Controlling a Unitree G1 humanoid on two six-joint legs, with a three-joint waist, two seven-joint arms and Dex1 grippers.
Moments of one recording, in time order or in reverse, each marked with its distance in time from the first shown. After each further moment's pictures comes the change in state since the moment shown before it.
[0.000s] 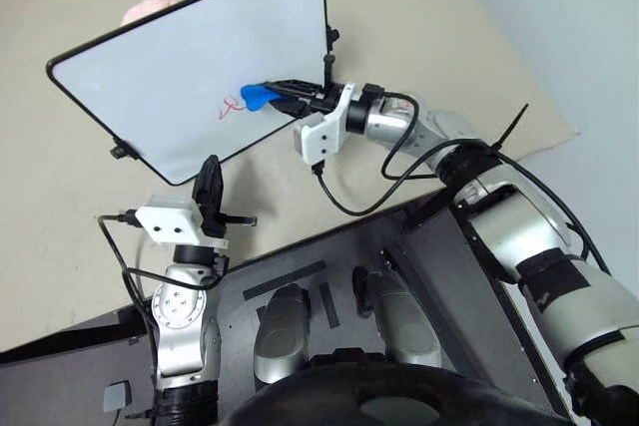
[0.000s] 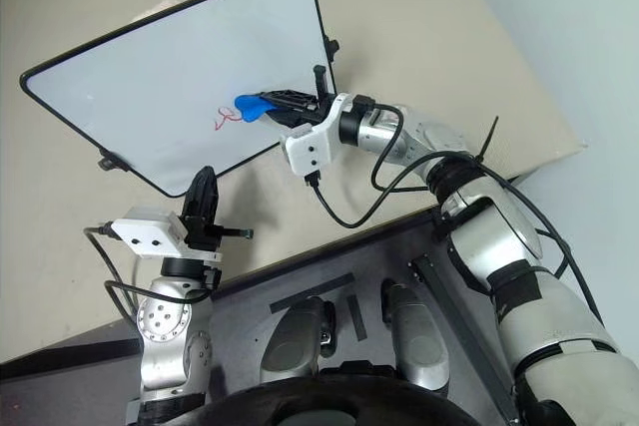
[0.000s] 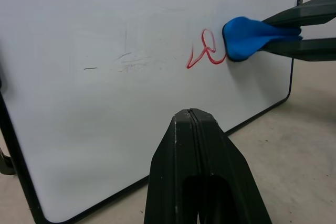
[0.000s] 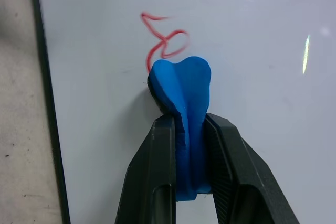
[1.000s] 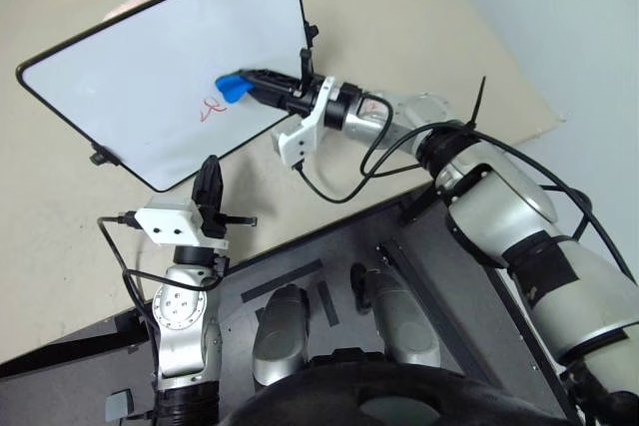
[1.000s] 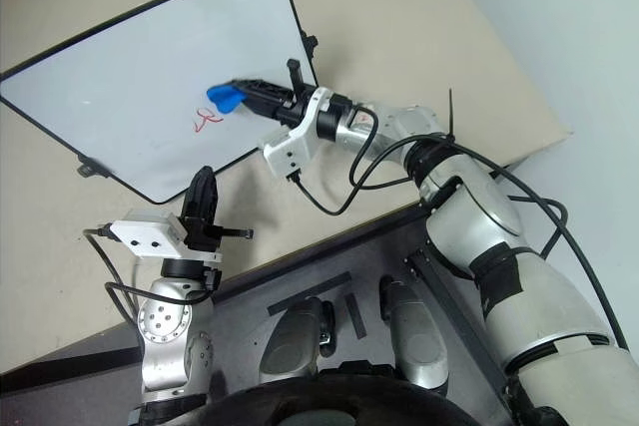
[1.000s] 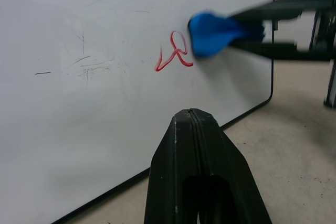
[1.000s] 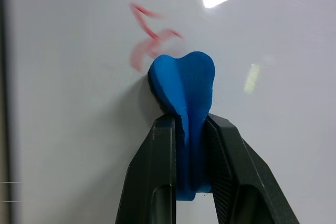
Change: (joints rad) left arm 0.000 -0.005 -0.001 0.000 0.001 -0.011 0.003; right arm -0.105 0.113 0.152 0.178 -0.169 0.028 -0.345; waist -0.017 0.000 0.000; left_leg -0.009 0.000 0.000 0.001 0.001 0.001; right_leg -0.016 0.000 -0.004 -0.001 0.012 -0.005
